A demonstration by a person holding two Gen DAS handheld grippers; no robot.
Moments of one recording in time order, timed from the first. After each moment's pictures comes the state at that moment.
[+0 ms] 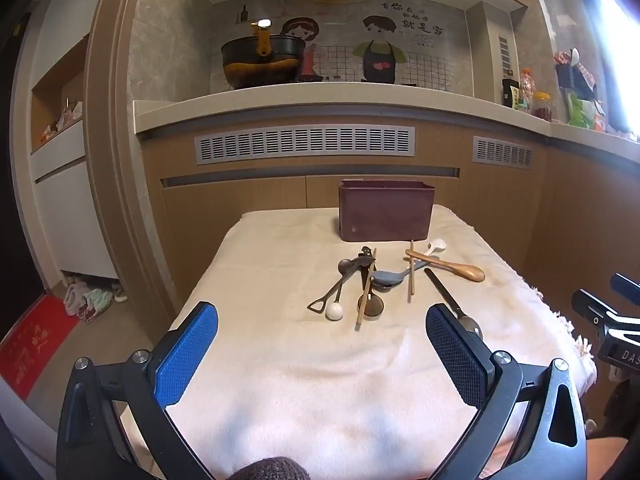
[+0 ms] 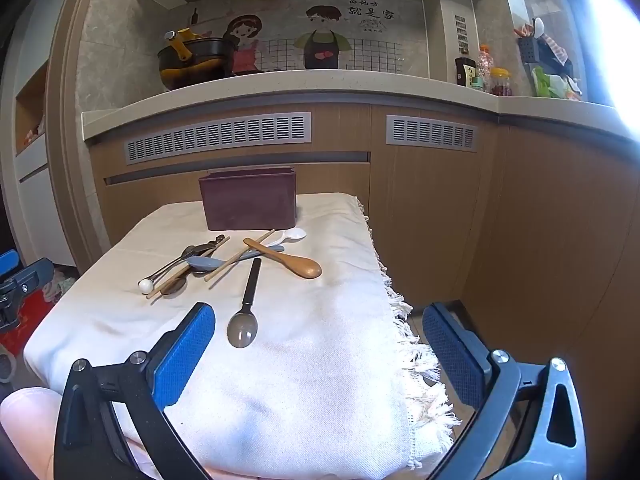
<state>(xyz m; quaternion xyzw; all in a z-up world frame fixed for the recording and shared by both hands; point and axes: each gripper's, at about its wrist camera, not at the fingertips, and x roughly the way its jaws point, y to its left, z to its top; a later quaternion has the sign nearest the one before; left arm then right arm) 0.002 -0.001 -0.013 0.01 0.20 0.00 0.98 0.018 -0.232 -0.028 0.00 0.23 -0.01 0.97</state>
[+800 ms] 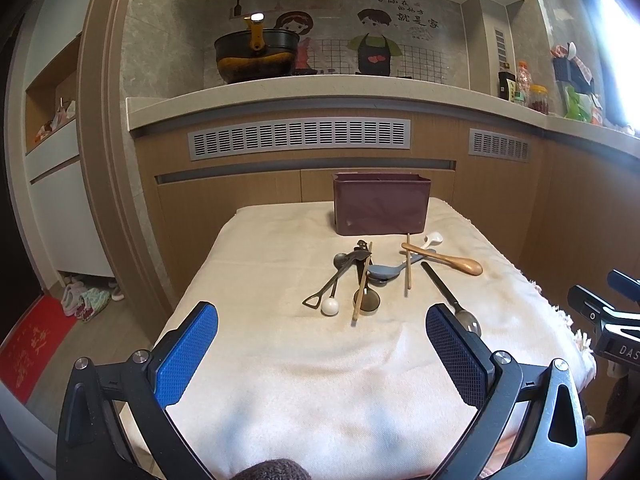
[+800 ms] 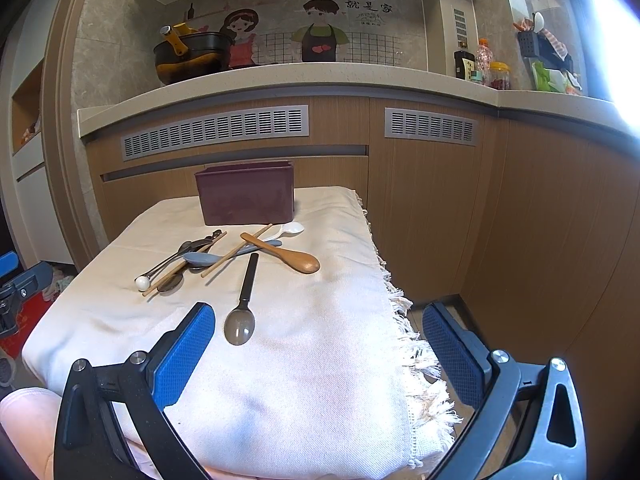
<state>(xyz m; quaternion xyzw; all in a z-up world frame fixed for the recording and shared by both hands) 0.008 -0.006 -0.012 0.01 0.22 -0.01 0.98 0.022 -0.232 -0.032 0.00 0.24 -0.02 0.97</state>
